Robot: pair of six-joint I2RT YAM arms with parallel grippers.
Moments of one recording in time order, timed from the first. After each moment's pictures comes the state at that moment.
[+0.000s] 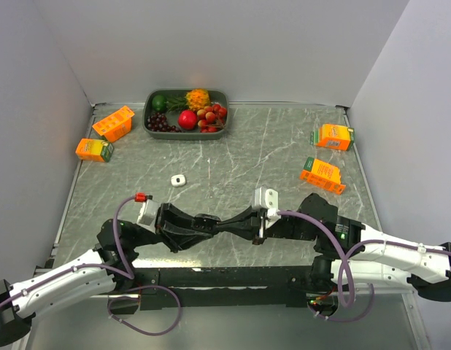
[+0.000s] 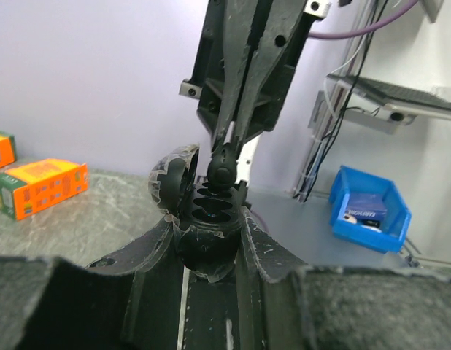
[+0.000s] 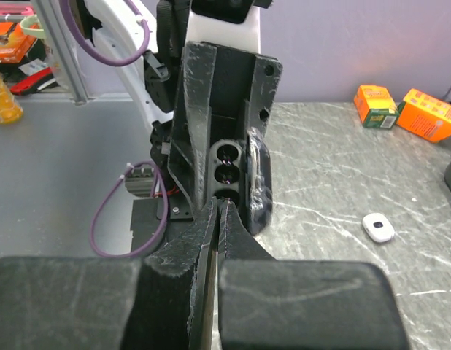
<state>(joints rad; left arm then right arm) -0.97 0.52 0.28 0.70 0.49 -0.45 1.27 0.76 0.86 -0.05 -0.20 -0.05</state>
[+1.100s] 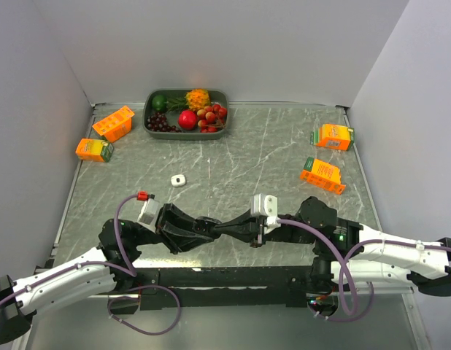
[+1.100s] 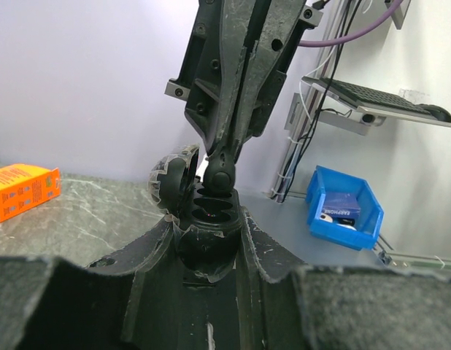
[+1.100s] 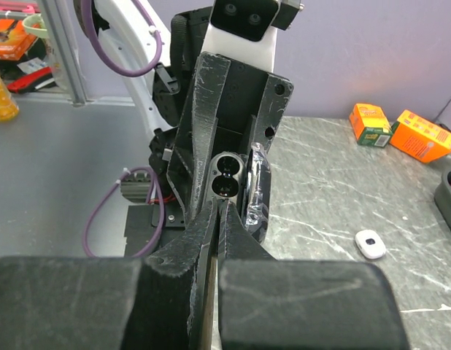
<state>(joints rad) -0.97 0.58 0.28 0.81 0.55 -0.52 1.33 0.77 0.86 -0.02 -0.16 -0.10</state>
